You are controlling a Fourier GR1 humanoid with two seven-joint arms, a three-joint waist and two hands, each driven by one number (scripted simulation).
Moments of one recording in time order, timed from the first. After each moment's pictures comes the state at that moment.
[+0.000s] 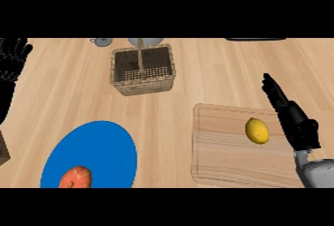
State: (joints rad) left arm -0.26 0.61 -0.01 -1.68 0.20 0.08 -0.06; right arm -0.17 -0.47 0.22 -1.53 -0.13 -0.15 0.02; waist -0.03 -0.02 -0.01
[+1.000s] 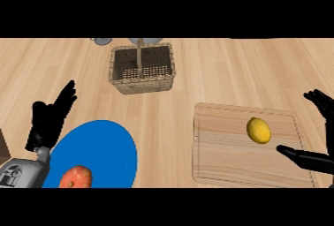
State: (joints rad) left arm -0.16 0.43 -0.15 -1.42 0.14 0.18 0.19; right arm 0.01 -0.44 -0.07 -1.57 -0.24 0.05 -0.63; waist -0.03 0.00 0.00
